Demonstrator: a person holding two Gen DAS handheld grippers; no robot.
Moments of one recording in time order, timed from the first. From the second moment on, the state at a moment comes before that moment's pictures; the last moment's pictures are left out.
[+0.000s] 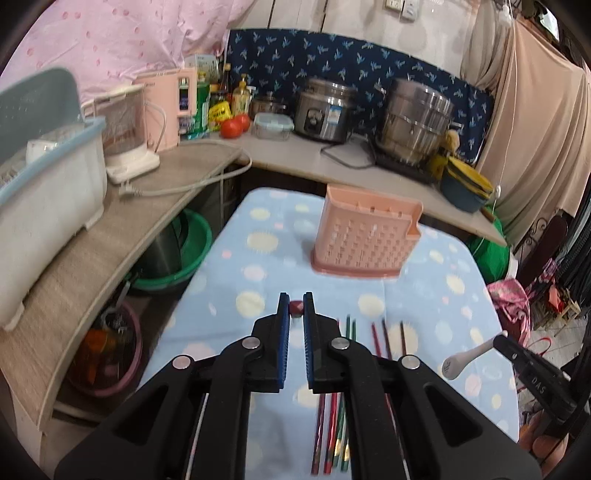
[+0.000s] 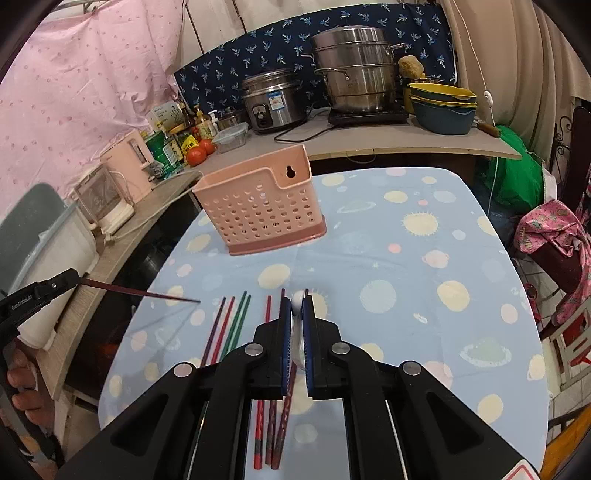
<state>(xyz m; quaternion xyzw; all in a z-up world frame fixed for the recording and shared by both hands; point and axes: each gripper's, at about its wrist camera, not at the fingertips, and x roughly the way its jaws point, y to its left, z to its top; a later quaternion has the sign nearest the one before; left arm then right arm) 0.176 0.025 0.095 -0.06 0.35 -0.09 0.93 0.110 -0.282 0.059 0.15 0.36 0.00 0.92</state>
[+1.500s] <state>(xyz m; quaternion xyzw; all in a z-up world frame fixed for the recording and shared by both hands) 0.373 -0.047 0.138 -0.08 0.28 -0.10 0.95 0.336 -0.336 0.043 0.24 0.32 0.01 0.92</state>
